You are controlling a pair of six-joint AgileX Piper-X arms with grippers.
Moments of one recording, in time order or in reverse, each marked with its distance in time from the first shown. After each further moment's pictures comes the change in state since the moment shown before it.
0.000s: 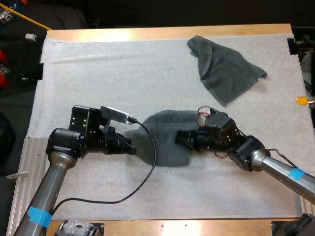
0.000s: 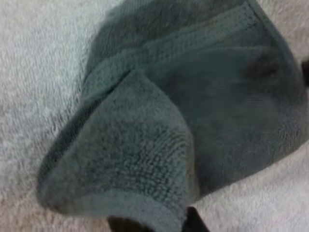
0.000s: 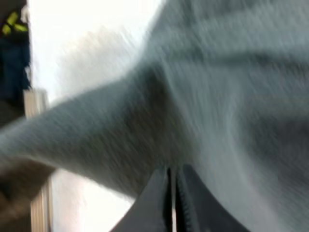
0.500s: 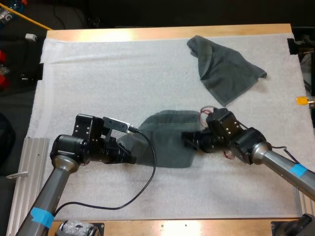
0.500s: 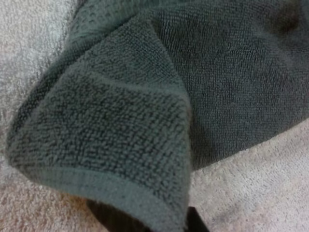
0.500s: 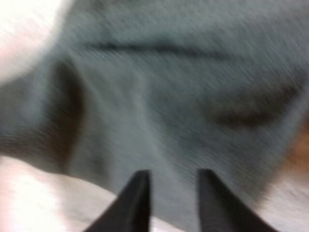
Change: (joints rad) left arm 0.000 0.000 0.082 -0.005 0.000 0.001; right arm -0.038 0.000 -0.062 0.359 0.024 -0.117
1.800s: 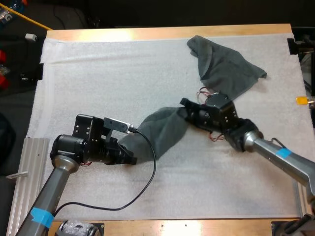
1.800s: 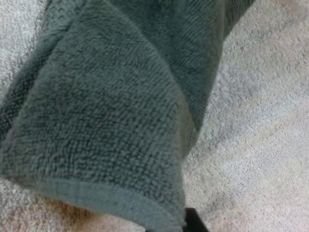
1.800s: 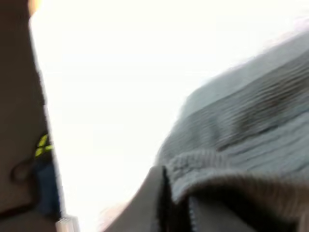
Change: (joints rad) left arm 0.000 0.000 0.000 0.009 0.059 0.000; right arm -0.089 0.178 -0.054 -0.456 0.051 0.351
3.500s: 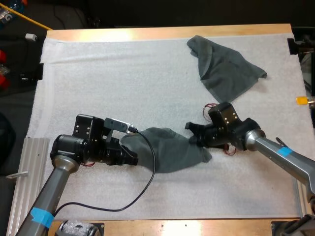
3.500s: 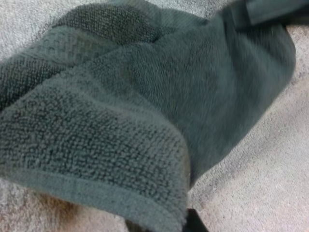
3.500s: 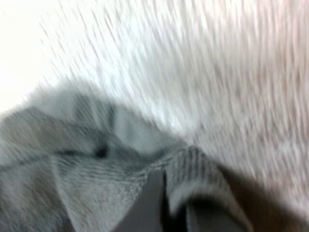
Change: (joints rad) left arm 0.000 0.000 0.000 0.005 0.088 0.000; right arm -0.005 -0.005 0.002 0.357 -0.082 -0.242
